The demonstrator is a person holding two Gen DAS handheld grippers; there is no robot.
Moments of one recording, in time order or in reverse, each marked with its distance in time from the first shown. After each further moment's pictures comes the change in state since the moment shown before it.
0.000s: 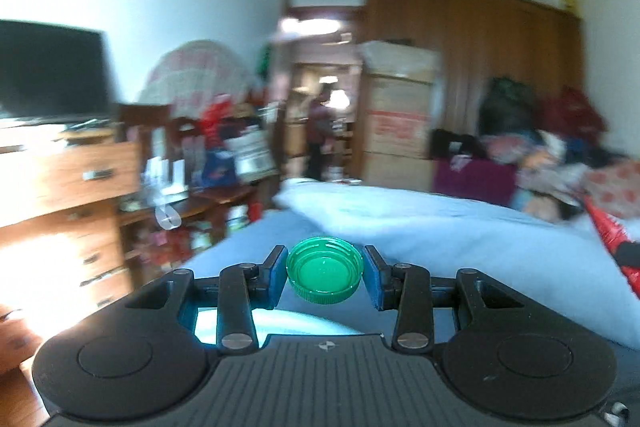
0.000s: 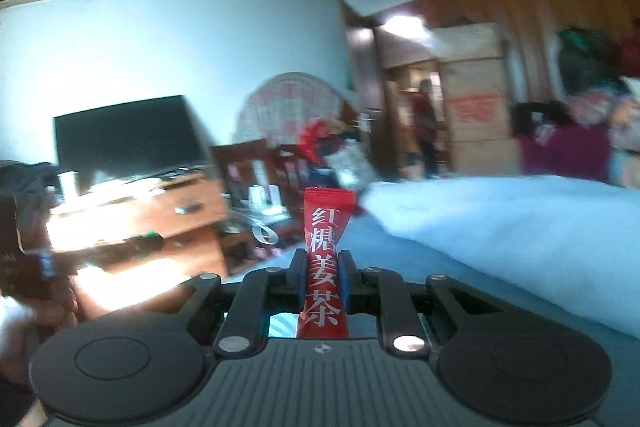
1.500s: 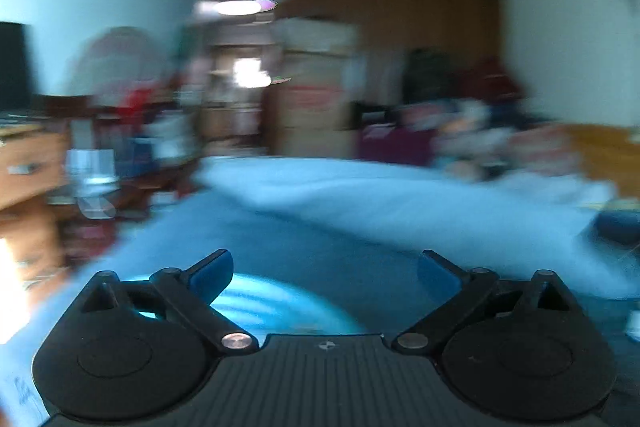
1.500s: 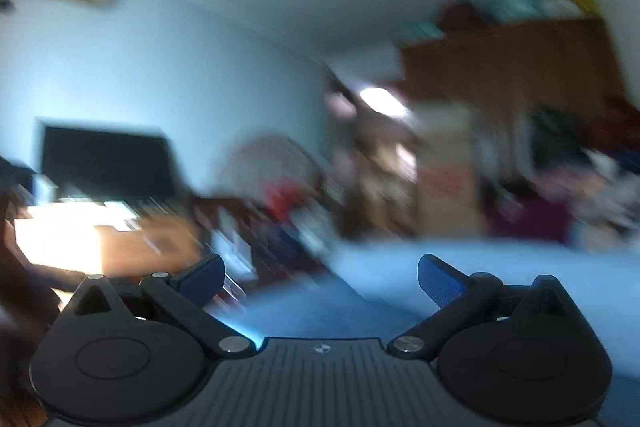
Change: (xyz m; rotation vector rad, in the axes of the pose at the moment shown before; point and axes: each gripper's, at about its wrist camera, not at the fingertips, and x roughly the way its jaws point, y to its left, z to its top) left arm -0.023 -0.031 -0.031 0.090 0.054 -0.360; right arm -0.073 0.018 -0.093 -0.080 -0.081 -0.285
